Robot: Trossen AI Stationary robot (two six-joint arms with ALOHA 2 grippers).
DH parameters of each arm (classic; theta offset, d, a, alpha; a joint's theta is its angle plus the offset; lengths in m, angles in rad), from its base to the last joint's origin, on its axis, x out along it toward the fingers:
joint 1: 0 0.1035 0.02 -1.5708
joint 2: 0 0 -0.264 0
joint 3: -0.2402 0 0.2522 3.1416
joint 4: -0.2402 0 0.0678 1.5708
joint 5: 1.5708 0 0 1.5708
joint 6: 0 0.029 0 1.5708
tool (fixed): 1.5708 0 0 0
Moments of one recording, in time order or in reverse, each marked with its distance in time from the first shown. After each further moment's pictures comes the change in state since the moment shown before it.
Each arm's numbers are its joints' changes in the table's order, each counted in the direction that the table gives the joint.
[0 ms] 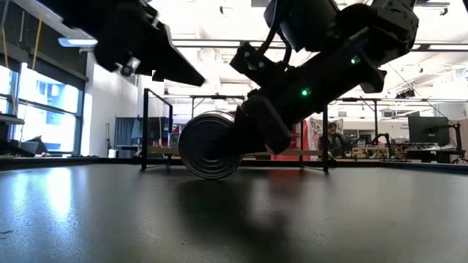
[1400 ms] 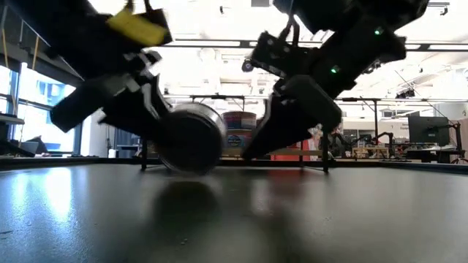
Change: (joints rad) left arm 0.003 0.128 -0.110 -0.420 0.074 -0.171; right arm 0.028 -0.141 -0.002 -0.369 -0.059 0.107
